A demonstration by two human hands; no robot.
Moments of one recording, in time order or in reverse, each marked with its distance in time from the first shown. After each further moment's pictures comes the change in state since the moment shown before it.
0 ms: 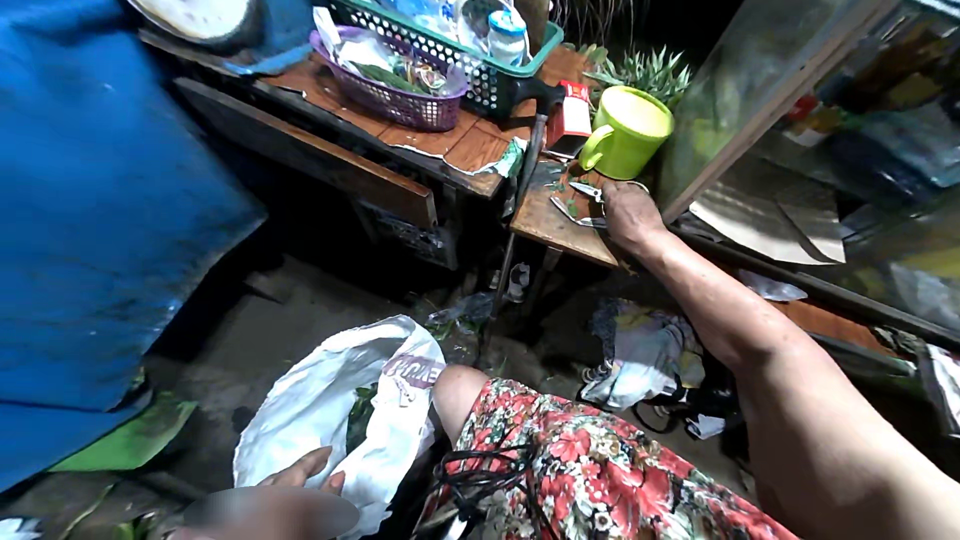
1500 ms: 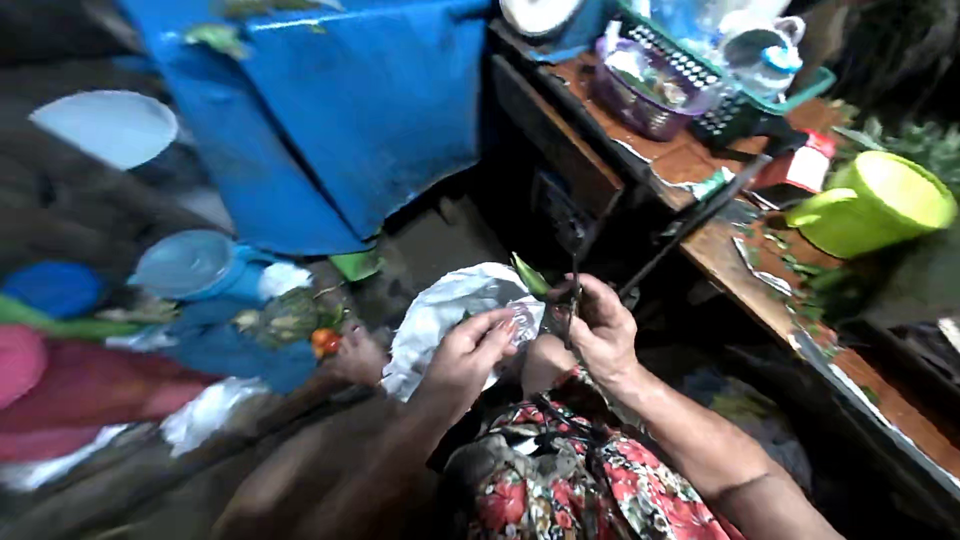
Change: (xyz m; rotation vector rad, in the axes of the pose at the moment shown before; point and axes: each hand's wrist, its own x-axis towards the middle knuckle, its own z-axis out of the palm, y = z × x) left_hand 0.011 0.019 0.017 -0.892 0.159 0.117; right_hand -0.142 -0.261 0.008 1.740 0.094 -0.698
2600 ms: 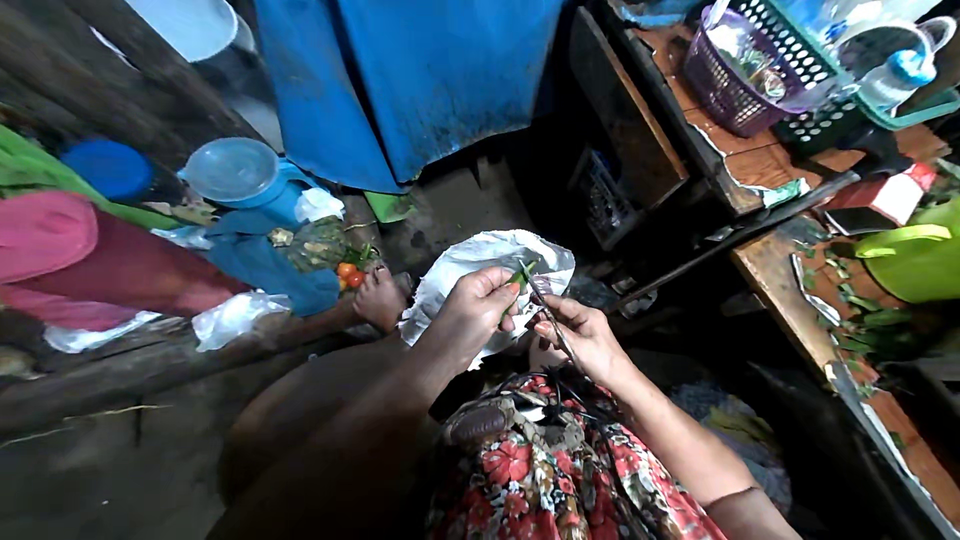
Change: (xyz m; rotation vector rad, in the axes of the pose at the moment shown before) left_hand -0.004 -0.001 -0.015 -0.186 0.161 -0.156; right_hand -0.017 -0.007 0.019 -0.057 -0.522 0.625
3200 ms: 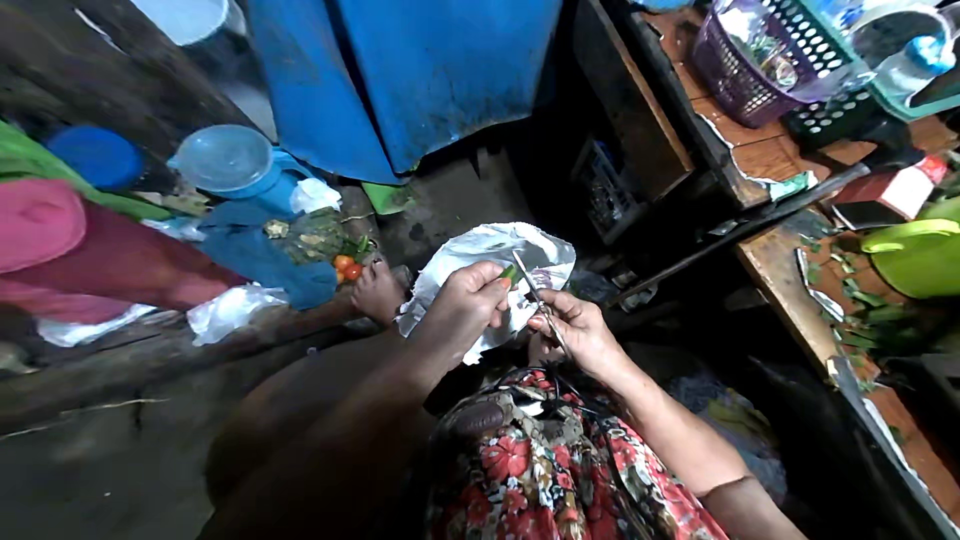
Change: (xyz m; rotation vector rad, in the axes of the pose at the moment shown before) left_hand 0.001 -0.005 -0.007 0.076 0.007 0.022; right_hand 0.005 0.007 0.005 0.148 -0.022 0.032
